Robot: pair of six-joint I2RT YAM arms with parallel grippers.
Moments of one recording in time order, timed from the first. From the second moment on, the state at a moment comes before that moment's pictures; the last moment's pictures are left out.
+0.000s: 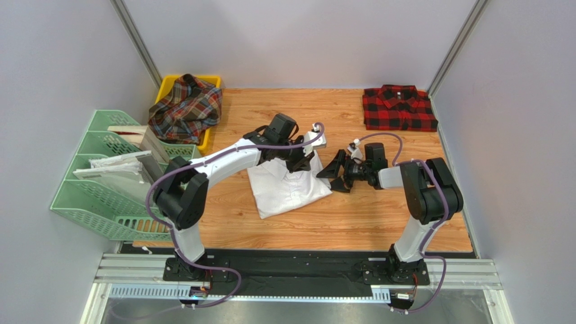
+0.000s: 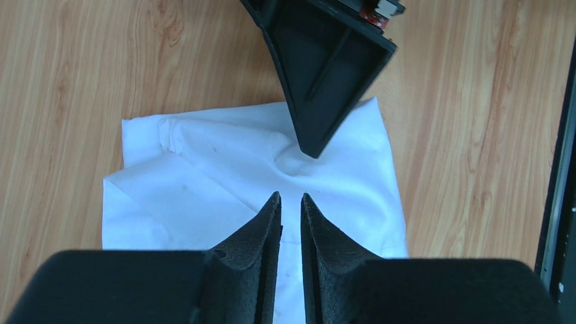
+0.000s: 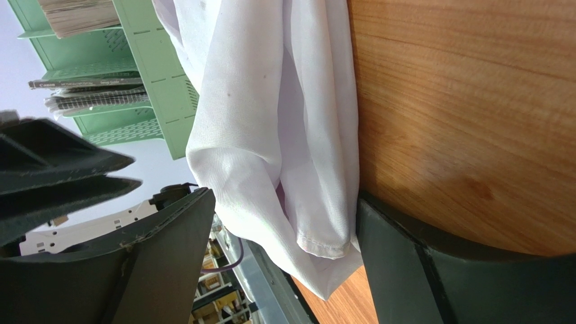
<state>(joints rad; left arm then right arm) -0.70 1.78 1.33 -0.36 0.55 0.47 0.18 1.78 0.68 0.32 -0.90 0.83</state>
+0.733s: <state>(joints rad) -0.70 2.15 1.58 -0.36 0.45 0.25 0.18 1.78 0.65 0.27 -0.92 0.72</state>
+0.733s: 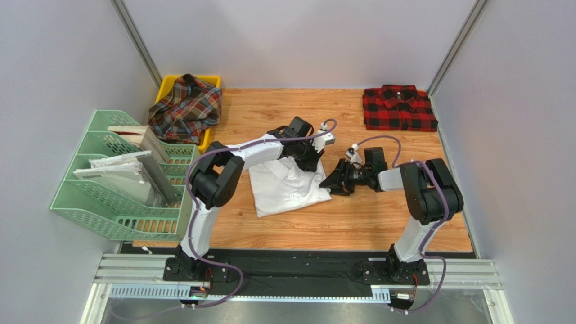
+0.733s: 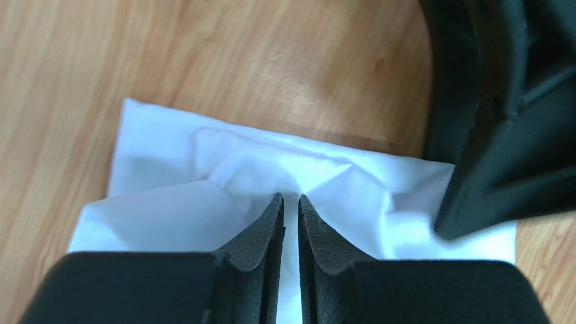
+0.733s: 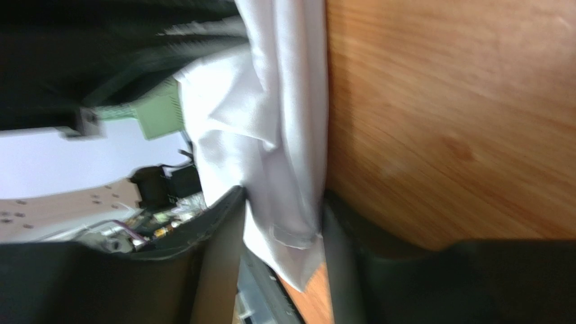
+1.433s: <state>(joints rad) -0.67 2.15 1.58 -0.35 0.45 0.20 0.20 1.75 0.64 0.23 -0.97 0.68</state>
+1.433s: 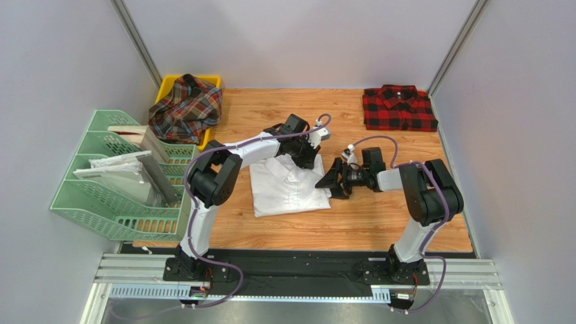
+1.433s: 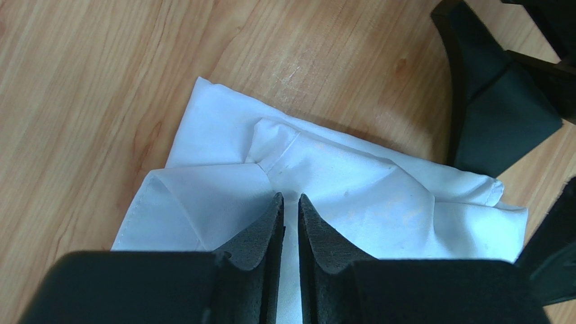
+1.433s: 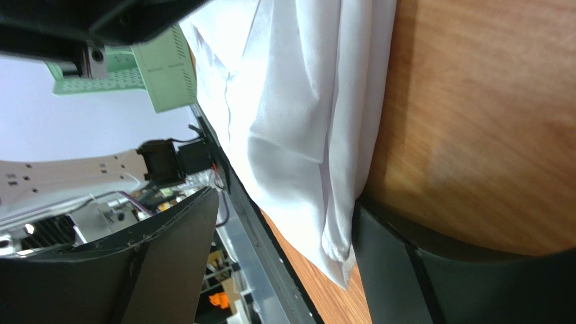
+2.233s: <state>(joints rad) -0.63 2.03 1.49 -0.33 0.52 0.21 0.25 1.92 0.75 0.37 -0.84 0.85</state>
